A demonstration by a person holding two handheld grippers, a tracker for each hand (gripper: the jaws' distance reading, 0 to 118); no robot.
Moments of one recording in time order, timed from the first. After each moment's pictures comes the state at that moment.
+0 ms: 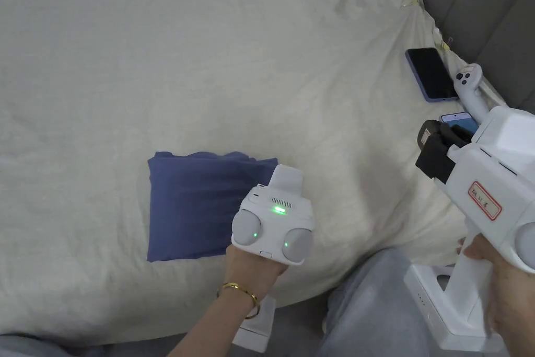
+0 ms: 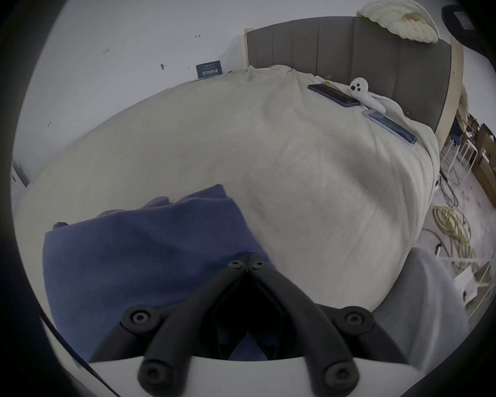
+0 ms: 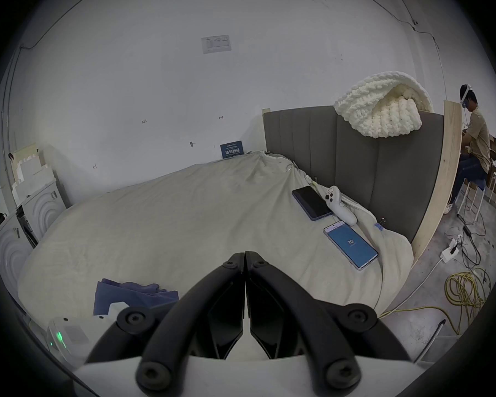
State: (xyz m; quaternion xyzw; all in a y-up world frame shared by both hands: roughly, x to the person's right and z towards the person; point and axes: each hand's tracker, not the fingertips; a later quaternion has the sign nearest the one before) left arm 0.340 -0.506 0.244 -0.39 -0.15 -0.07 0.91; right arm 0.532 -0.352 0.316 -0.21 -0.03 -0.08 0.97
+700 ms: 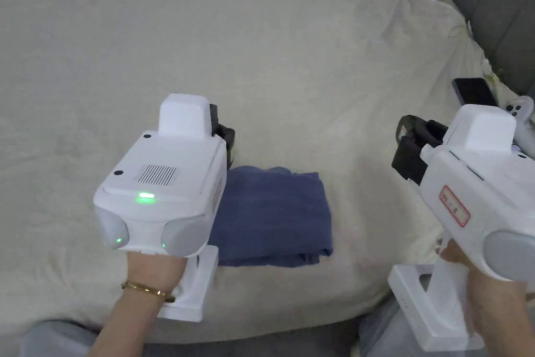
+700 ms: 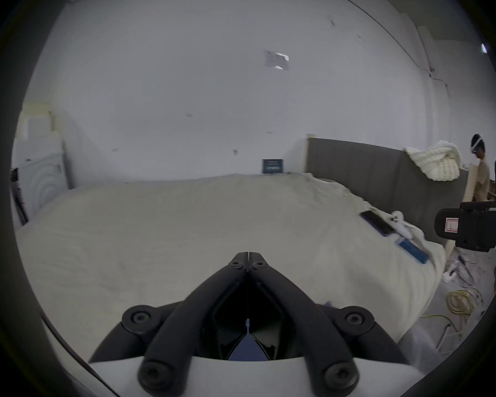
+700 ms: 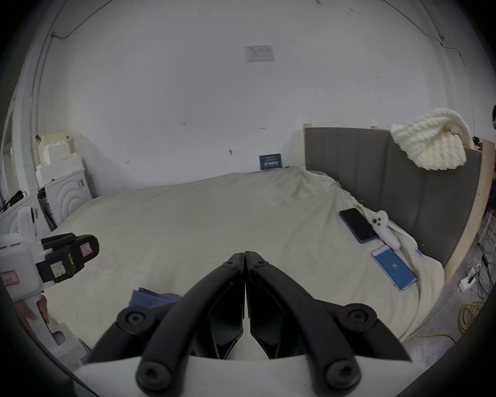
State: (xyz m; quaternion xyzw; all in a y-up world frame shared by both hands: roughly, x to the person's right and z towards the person) left arm 0.165 -0.369 0.287 -0.14 -0.01 0.00 0.99; right arm 0.447 -0.339 0.295 -0.17 0.06 -0.04 0.98
